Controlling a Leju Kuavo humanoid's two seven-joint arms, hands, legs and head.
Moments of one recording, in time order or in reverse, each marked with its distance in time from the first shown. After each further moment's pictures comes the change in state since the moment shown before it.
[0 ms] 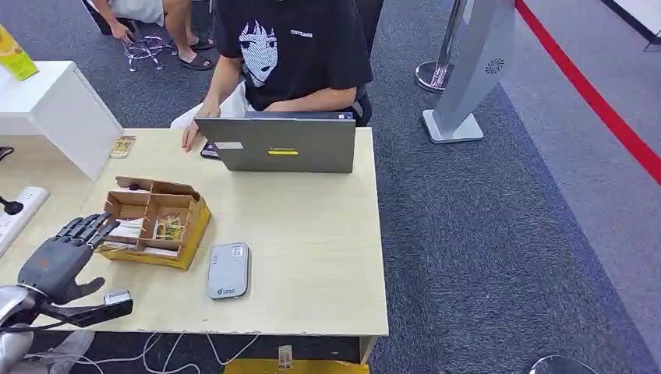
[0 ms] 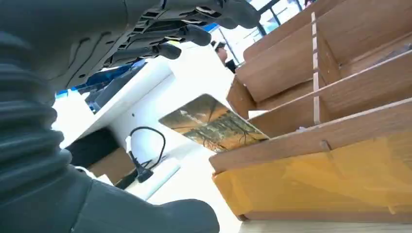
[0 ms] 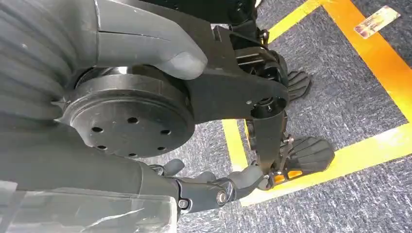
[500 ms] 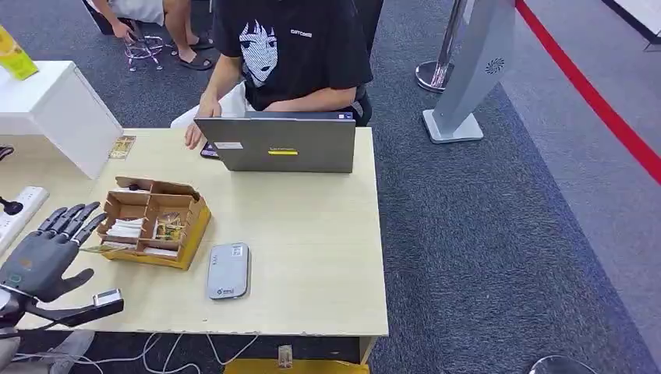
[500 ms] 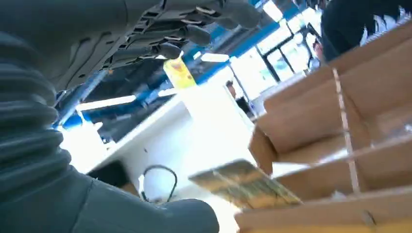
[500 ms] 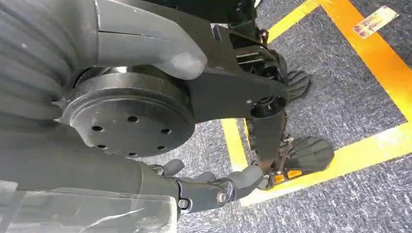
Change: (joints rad) left arm 0.050 0.015 0.069 -0.085 -0.062 0.121 0.020; right arm 0.002 -0.001 -0.001 0.000 -0.003 0.001 -0.002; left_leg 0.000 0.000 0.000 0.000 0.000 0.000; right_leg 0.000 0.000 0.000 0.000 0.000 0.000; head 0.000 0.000
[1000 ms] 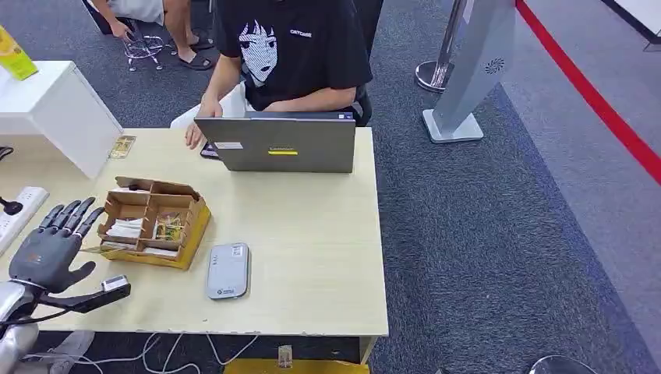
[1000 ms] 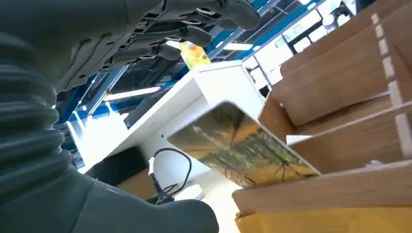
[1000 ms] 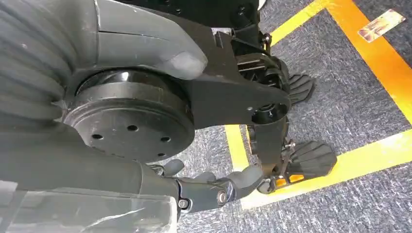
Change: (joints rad) left arm -0.145 -0.107 0.000 0.287 -0.070 0.105 -0.007; right arm -0.013 0.008 0.000 0.000 0.022 0.000 0.019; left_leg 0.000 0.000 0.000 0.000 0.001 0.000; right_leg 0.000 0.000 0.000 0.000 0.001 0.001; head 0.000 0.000
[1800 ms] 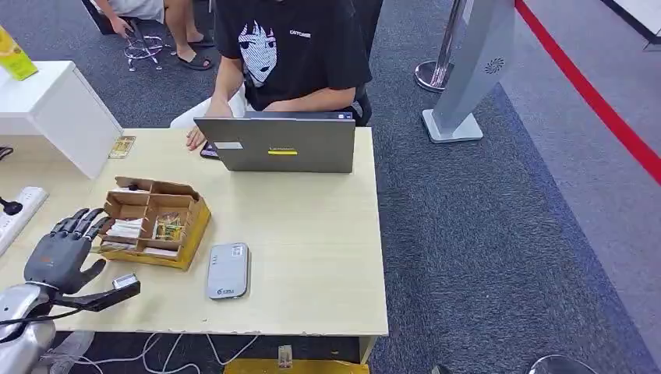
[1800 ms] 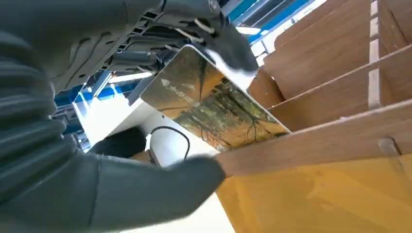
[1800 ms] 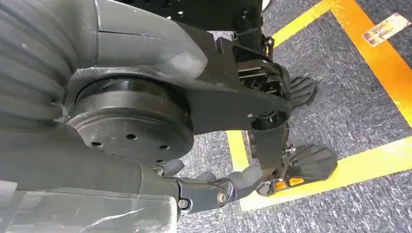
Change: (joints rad) left arm -0.050 -0.059 0.000 0.151 0.018 0.054 -0.034; right arm -0.010 0.009 0.003 0.000 0.011 -0.003 0.009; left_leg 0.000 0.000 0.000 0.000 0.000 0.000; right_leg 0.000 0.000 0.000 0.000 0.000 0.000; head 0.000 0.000
